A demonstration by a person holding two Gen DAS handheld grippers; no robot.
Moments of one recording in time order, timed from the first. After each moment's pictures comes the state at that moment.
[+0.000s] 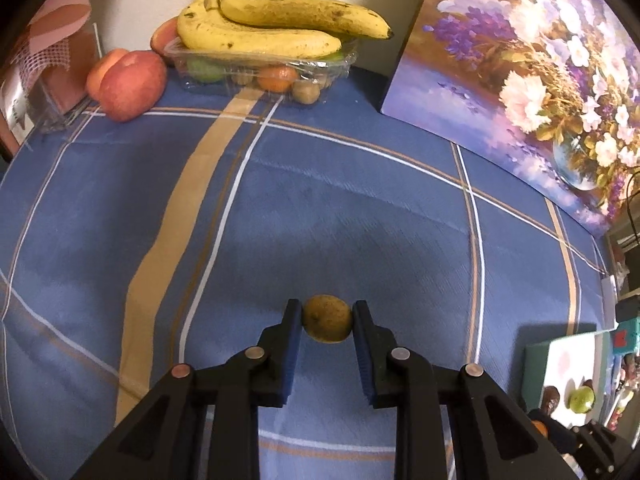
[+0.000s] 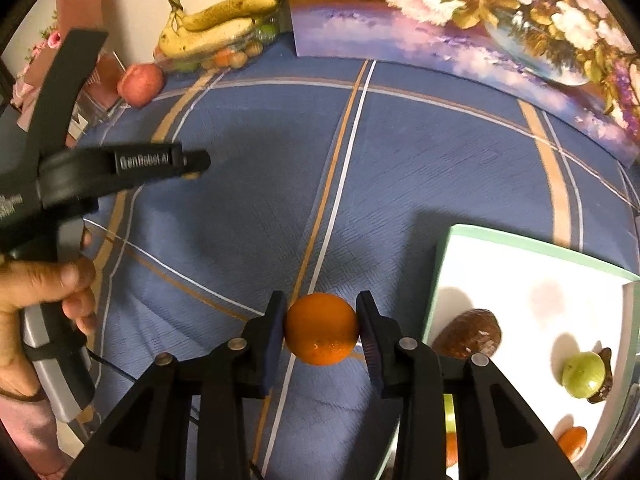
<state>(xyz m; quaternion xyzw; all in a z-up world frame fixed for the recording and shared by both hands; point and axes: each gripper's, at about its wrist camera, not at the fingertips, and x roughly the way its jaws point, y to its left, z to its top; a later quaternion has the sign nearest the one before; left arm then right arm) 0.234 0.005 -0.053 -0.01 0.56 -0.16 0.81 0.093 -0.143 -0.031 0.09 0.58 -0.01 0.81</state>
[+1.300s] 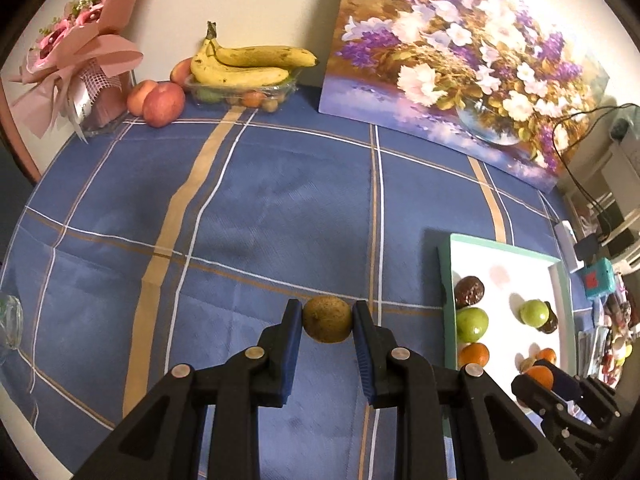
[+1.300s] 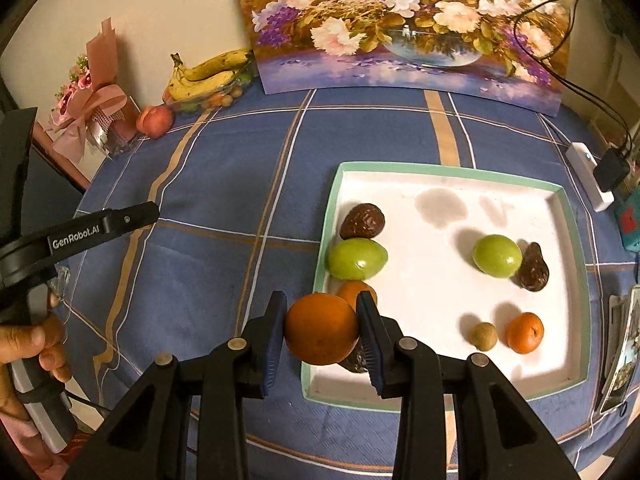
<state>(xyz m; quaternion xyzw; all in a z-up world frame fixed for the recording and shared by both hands) 0.086 0.002 0.032 0.02 0.52 -0.17 0.83 -0.041 -0.185 0.030 0.14 0.52 -0.04 0.84</state>
